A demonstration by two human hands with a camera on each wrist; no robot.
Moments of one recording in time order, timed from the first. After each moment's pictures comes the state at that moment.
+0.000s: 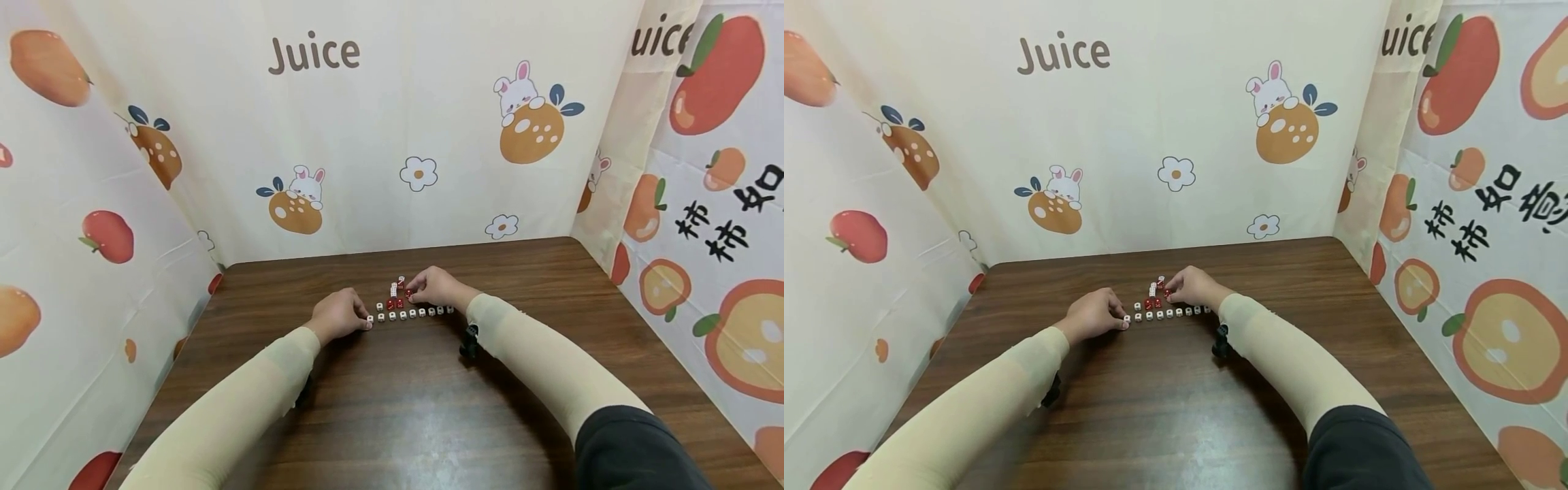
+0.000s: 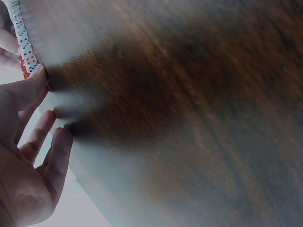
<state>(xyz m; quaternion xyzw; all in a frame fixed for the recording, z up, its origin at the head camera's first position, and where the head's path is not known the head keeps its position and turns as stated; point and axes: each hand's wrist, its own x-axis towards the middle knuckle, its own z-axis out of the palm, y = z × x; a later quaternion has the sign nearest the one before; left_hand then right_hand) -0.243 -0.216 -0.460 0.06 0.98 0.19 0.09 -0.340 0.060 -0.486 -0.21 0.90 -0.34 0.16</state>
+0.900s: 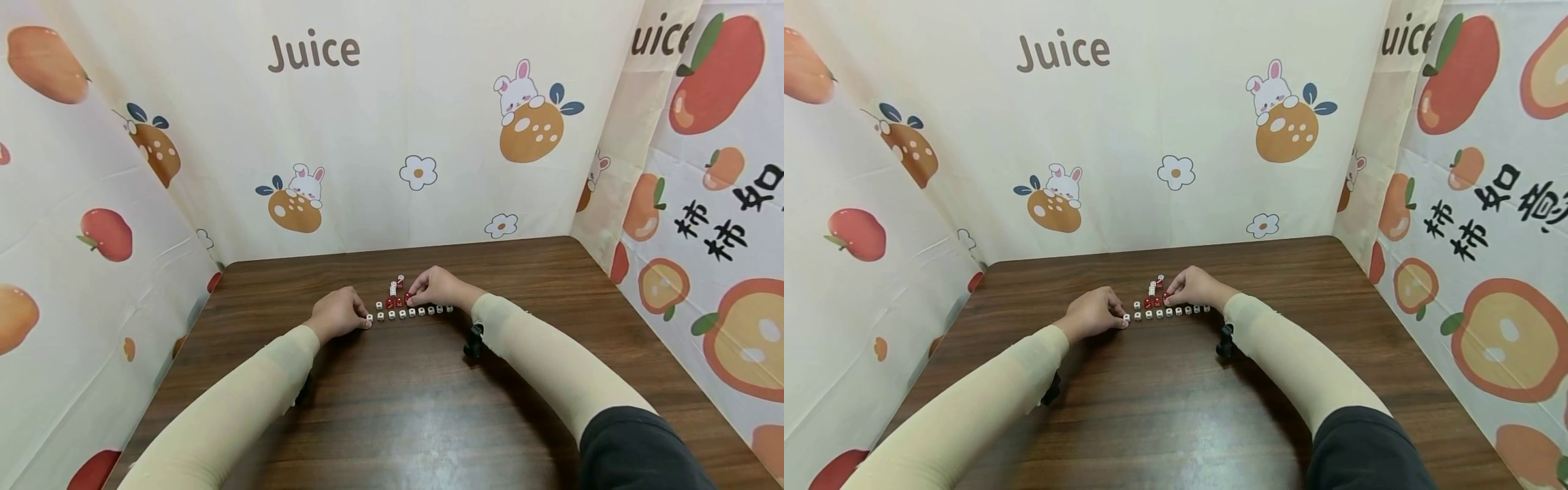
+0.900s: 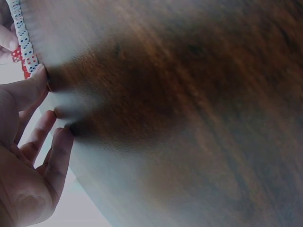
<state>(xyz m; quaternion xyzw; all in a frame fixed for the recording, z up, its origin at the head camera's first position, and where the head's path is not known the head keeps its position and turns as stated) -0.244 -0.217 -0.462 0.07 0.98 0.19 0.08 -0.338 0.069 -0.487 -0.24 0.88 -0.37 0.16</state>
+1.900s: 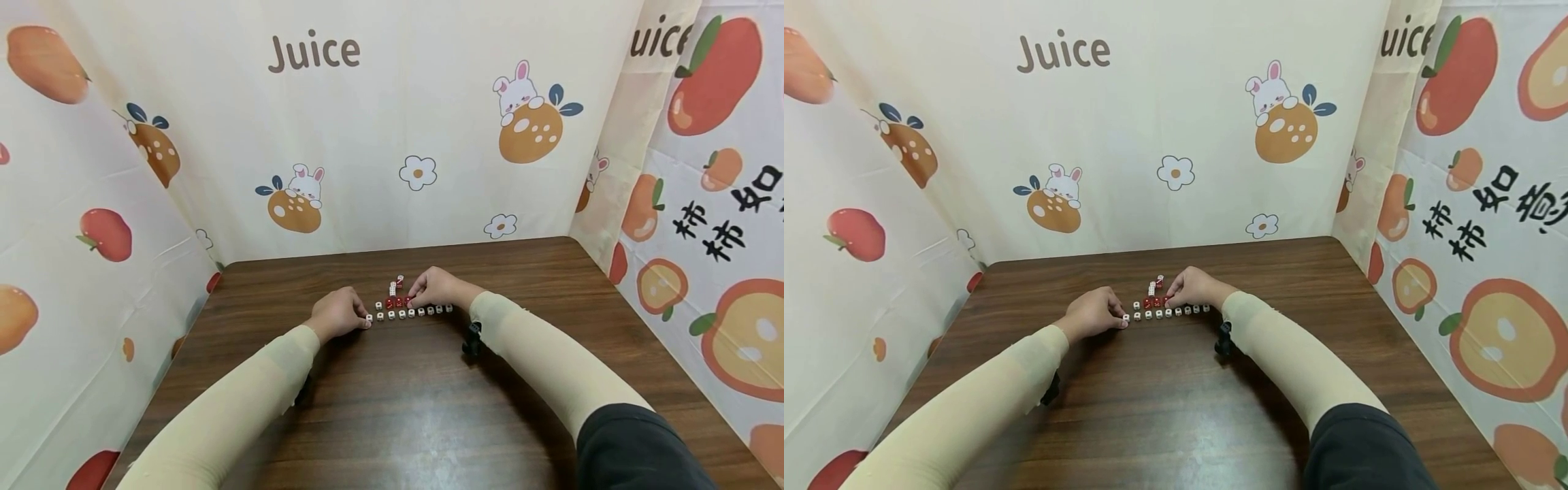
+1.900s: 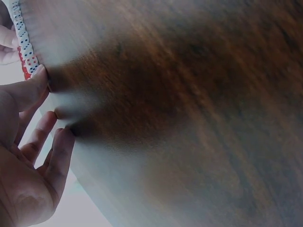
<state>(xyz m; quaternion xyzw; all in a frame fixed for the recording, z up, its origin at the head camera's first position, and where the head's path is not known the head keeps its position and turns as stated) -0.244 -0.216 -0.461 0.06 0.98 0.19 0.09 -0.344 0.069 -0.487 -0.25 0.88 -0.35 0.19</state>
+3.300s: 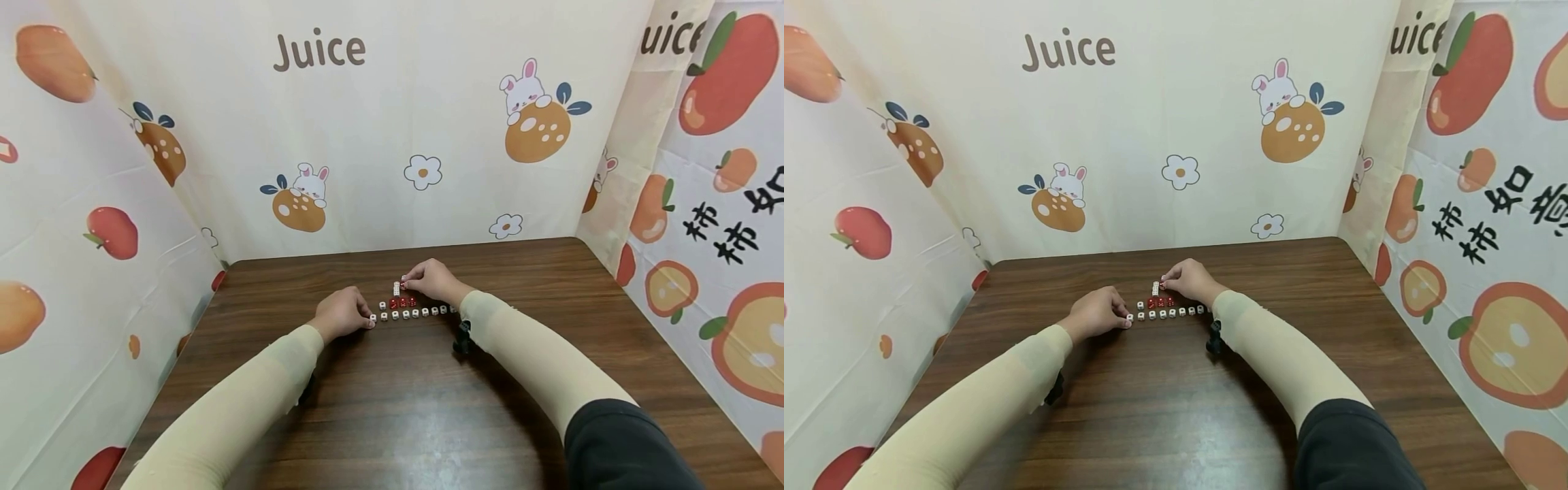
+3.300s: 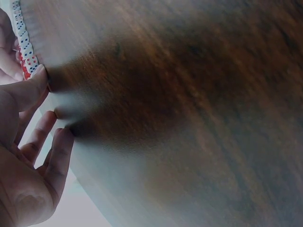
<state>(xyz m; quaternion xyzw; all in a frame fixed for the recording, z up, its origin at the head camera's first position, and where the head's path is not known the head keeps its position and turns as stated) -0.244 -0.215 -0.463 0.06 0.98 0.19 0.09 -0.348 0.044 -0.489 -0.19 0.90 -0.39 0.11</state>
